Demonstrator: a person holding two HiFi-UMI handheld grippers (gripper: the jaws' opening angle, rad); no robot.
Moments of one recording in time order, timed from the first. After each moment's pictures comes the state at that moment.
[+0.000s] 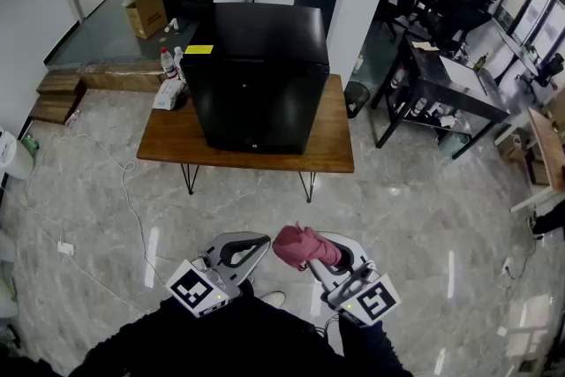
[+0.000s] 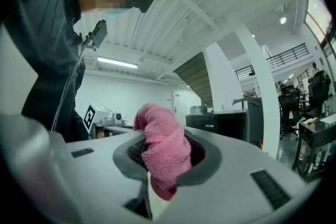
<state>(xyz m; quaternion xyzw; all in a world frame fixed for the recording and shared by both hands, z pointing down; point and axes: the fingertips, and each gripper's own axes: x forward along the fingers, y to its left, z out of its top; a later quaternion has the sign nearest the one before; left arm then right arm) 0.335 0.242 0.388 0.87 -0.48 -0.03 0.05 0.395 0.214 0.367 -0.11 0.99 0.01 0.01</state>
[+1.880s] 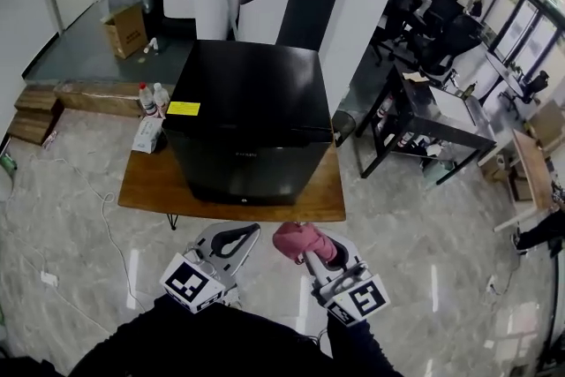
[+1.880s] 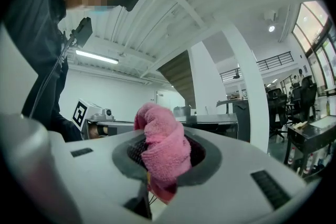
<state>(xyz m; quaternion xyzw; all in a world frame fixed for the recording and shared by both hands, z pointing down) 0.194 0.063 0.351 0.87 -0.50 -0.02 0.01 0.279 0.033 0.342 -0.20 0.98 -0.02 0.01</state>
